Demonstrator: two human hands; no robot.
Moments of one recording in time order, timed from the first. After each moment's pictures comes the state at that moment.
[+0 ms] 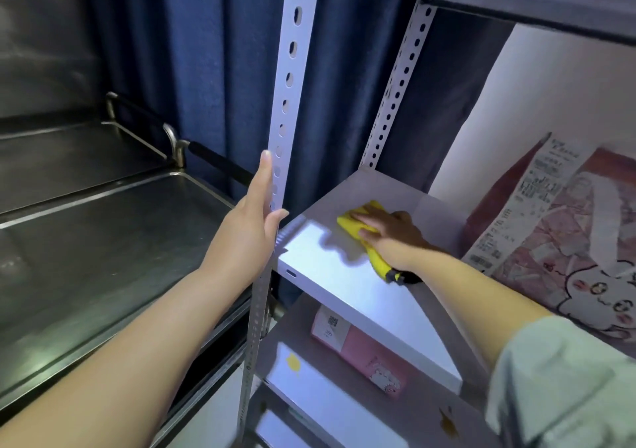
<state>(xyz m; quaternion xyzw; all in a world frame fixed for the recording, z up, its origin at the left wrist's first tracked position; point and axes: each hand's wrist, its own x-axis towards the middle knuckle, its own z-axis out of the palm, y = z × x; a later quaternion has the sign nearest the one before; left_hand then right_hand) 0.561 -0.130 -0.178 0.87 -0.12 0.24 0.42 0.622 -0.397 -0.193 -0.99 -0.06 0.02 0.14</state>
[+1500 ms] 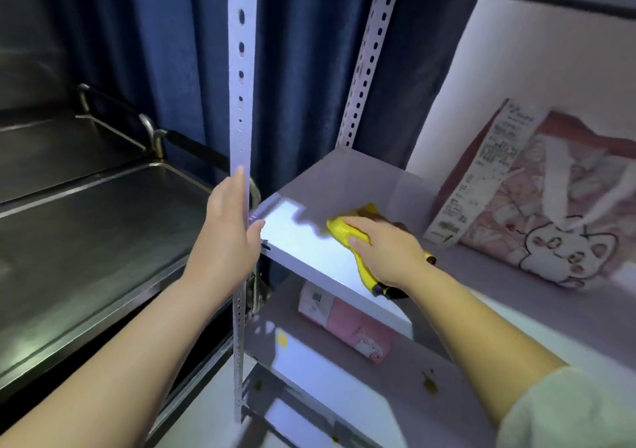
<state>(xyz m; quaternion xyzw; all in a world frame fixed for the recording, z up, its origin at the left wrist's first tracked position) 0.530 -0.145 -0.200 0.88 -0.12 0.21 0.42 0.533 -0.392 -0.191 -0.99 -0.04 -0.02 0.14</state>
